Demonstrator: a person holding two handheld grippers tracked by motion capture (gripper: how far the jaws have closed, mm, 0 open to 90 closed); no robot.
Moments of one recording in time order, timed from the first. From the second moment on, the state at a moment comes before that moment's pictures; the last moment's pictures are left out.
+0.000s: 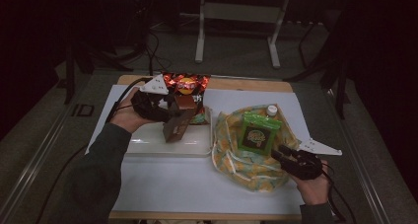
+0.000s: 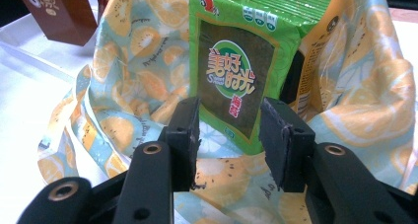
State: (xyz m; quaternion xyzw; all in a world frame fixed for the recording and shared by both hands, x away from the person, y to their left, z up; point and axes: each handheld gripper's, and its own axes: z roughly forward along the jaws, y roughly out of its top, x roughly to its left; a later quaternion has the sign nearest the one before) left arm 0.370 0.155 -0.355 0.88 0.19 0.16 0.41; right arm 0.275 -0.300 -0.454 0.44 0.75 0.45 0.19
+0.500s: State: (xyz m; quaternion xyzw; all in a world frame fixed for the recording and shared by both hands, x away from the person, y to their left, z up) left arm 0.373 0.145 -0.371 0.91 0.18 0.15 0.35; right arm 0.275 -0.299 -0.454 0.43 0.76 0.45 0.19
